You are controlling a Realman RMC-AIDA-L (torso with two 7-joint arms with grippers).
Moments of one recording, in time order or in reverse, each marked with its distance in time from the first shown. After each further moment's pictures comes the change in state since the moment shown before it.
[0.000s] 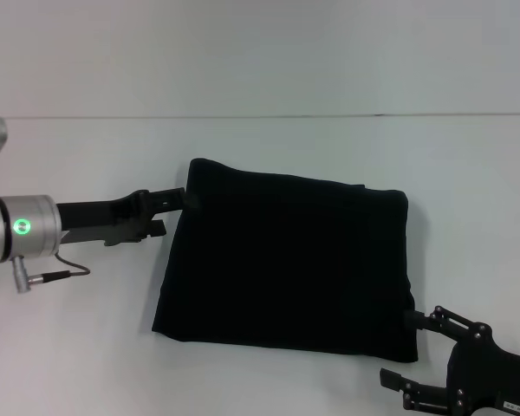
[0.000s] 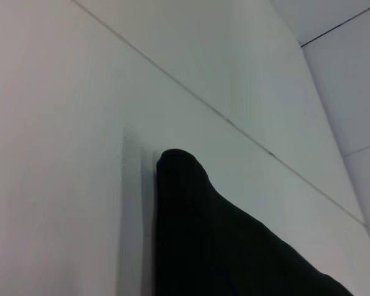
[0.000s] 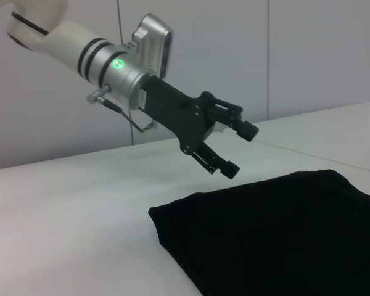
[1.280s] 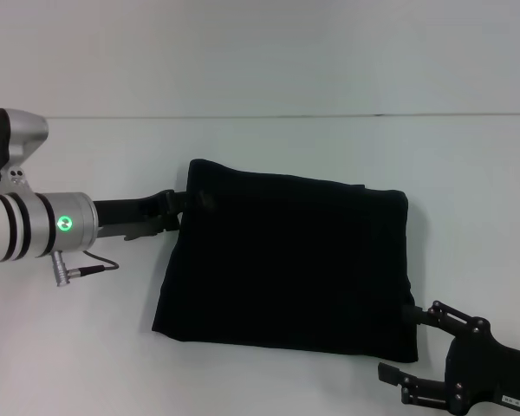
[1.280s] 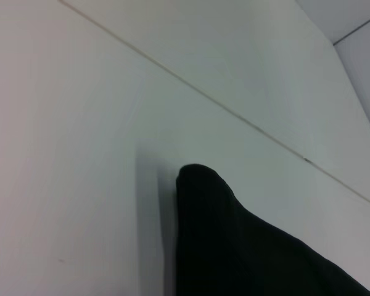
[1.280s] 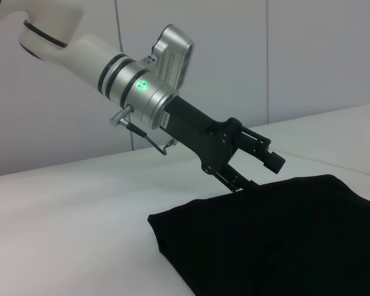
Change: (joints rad) left arm -0.039 -0.051 0.092 -0.023 -0.010 -0.196 0.009; right arm 0.011 -0.001 0.002 0.000 0.002 -0.005 0.017
